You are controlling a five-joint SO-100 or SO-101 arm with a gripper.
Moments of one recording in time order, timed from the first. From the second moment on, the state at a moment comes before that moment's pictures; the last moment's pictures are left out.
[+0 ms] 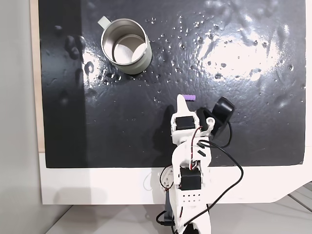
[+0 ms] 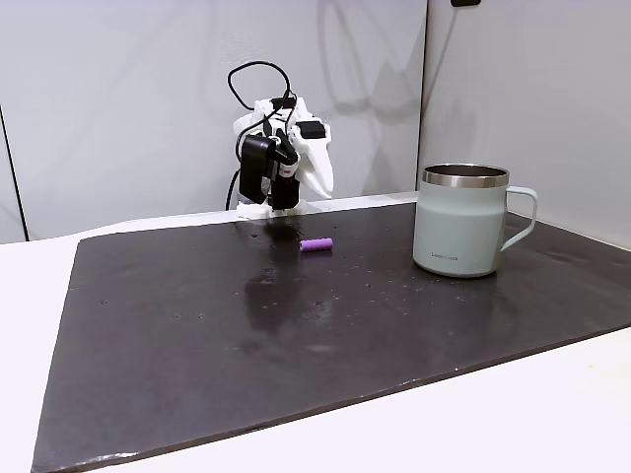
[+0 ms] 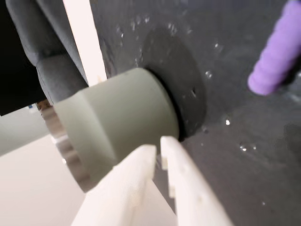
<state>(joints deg) -3.7 190.5 175.3 43.3 -2.8</state>
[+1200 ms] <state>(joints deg) 4.6 110.8 110.2 79.6 5.1</state>
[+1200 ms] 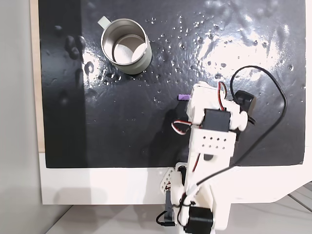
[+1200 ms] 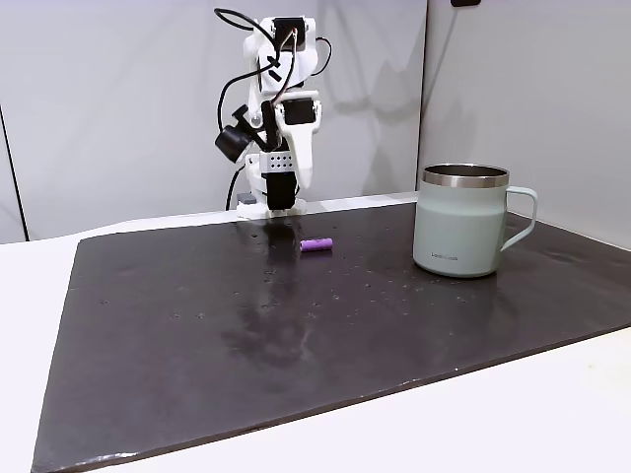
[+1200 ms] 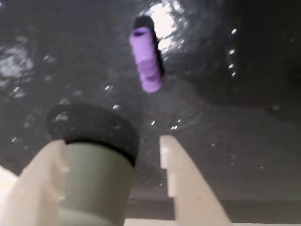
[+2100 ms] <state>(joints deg) 0.8 87.5 112.4 62.3 3.2</state>
